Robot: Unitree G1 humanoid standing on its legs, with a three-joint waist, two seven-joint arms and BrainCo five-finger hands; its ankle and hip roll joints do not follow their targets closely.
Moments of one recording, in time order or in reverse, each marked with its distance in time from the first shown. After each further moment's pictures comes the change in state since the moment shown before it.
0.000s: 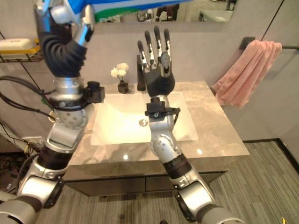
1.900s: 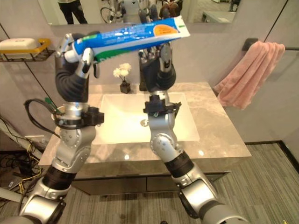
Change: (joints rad) left arm 0.238 -0.059 -0.022 -0.021 -0.390 -0.062 -0.179; right arm -0.029 -0.040 0.055 -0.044 -0.003 -0.024 0.039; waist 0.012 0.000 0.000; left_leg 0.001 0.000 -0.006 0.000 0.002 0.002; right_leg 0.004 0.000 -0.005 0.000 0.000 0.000
